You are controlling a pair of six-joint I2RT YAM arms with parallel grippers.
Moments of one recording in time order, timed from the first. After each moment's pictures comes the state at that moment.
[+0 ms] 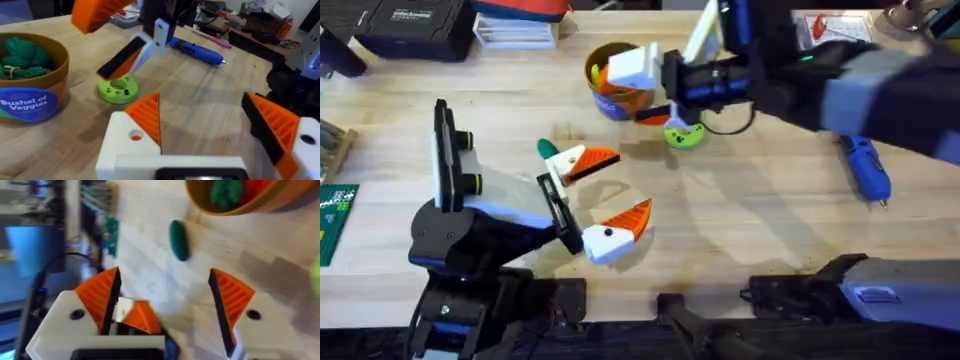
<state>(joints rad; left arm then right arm) -0.12 0.02 0.01 -0.08 0.98 -0.20 0.52 1.51 0.97 -0.12 -0.68 0.84</state>
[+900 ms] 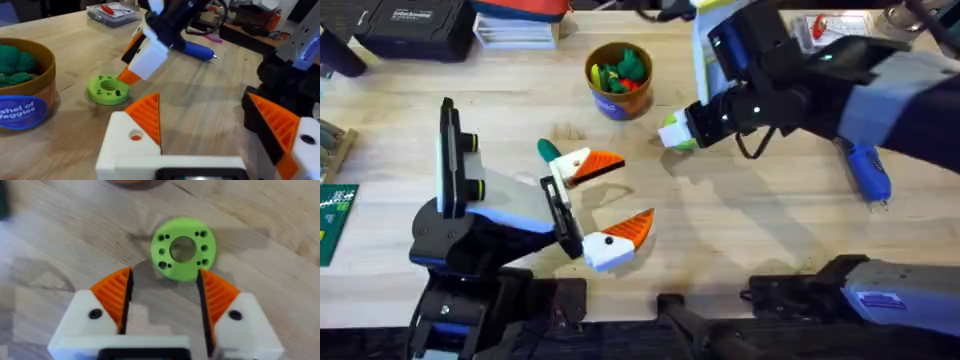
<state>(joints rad) -0.12 0.02 0.01 -0.09 1.04 -0.16 0.57 1.44 0.98 -0.58 0.00 0.09</state>
